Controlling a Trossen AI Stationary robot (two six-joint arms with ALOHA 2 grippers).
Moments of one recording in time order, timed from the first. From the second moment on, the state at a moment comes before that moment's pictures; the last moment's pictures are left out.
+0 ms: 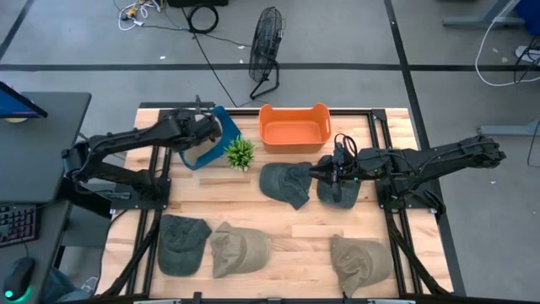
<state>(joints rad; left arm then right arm) 0.43 1.24 0.90 -0.83 -0.58 -1.32 0.14 0.94 0.71 -0.11 0.22 0.29</state>
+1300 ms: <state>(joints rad) 0.50 1.24 0.71 -0.55 -0.61 -1.05 0.14 0.94 0.71 -0.11 0.25 0.31</state>
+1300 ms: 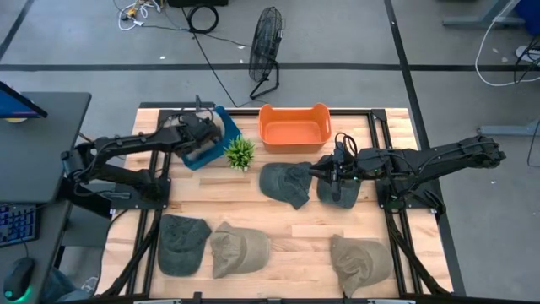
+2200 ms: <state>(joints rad) 0.55 1.22 0.72 -0.55 -0.33 -1.01 0.14 0.94 0.71 -0.12 0.25 0.31</state>
